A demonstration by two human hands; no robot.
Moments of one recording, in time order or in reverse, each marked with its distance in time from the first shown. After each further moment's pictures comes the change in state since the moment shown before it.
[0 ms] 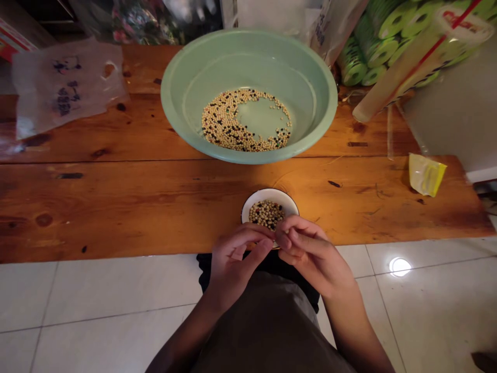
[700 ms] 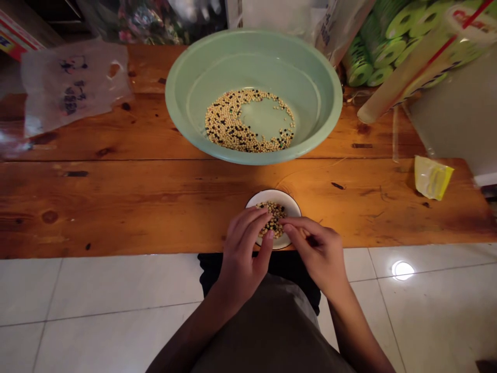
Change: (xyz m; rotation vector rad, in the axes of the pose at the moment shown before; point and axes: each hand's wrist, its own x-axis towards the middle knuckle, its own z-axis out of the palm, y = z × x) left_hand 0.006 -0.022 0.005 0.762 0.153 0.548; right_hand 0.000 0.003 -0.007 -1.104 0.360 -0.461
